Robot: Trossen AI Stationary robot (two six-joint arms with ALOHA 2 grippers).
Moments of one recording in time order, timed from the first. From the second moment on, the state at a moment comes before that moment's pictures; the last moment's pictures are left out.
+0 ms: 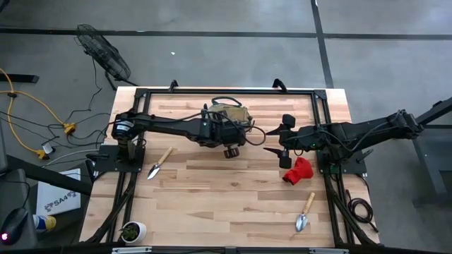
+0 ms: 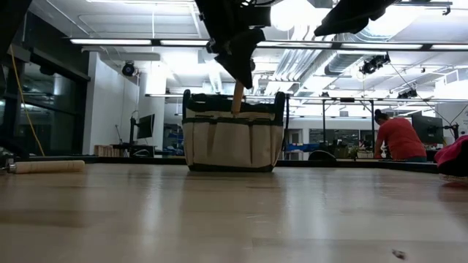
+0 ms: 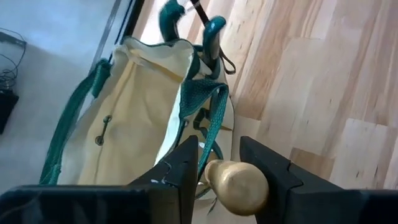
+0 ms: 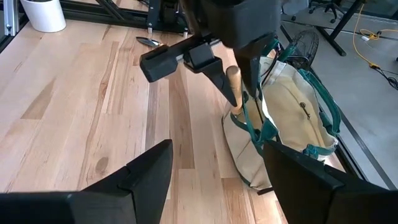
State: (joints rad) left arm -0.03 1.89 1.69 -0.83 -0.55 -0.13; right arm 0.18 0.97 0.81 -0.34 0.34 0.00
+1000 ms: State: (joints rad) left arm 0.01 1.88 1.69 -0.84 -0.62 -0.13; right arm 0.18 0.97 0.81 -0.34 0.34 0.01
